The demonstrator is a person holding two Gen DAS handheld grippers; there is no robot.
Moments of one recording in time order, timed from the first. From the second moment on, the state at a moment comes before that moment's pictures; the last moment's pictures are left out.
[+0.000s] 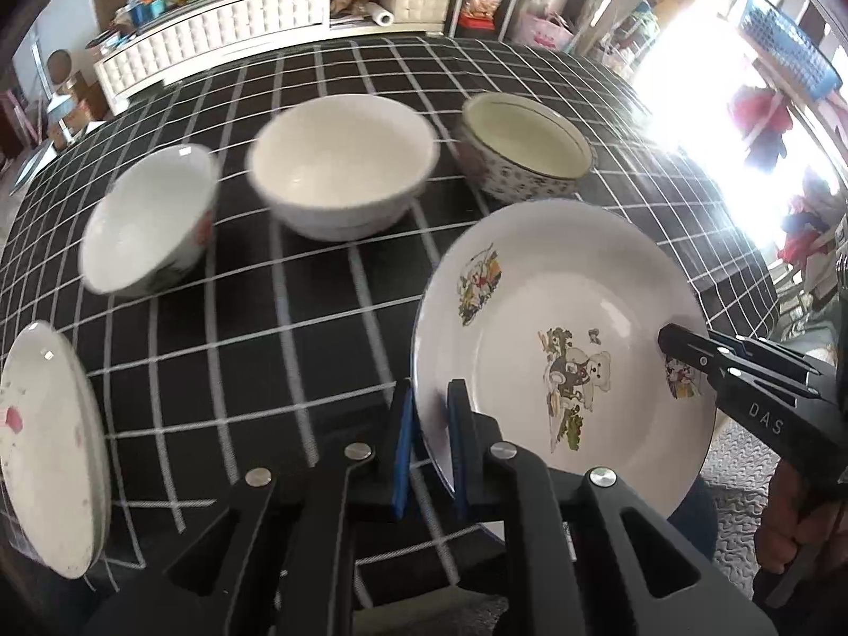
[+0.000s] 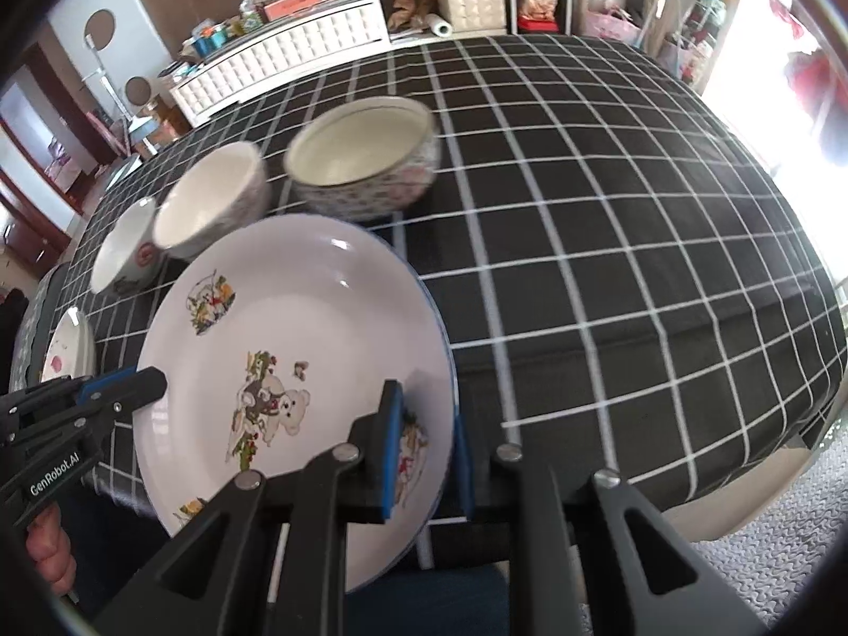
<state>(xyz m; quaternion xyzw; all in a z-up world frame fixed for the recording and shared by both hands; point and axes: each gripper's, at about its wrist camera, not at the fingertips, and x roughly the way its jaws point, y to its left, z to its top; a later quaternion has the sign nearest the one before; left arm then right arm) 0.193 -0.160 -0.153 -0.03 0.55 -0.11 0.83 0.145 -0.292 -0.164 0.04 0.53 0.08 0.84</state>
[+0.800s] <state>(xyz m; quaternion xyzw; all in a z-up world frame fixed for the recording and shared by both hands) 0.111 0.047 -0.124 -0.09 0.52 0.01 0.85 0.143 -0.113 -0.154 -0.02 0.52 0.19 0.83</state>
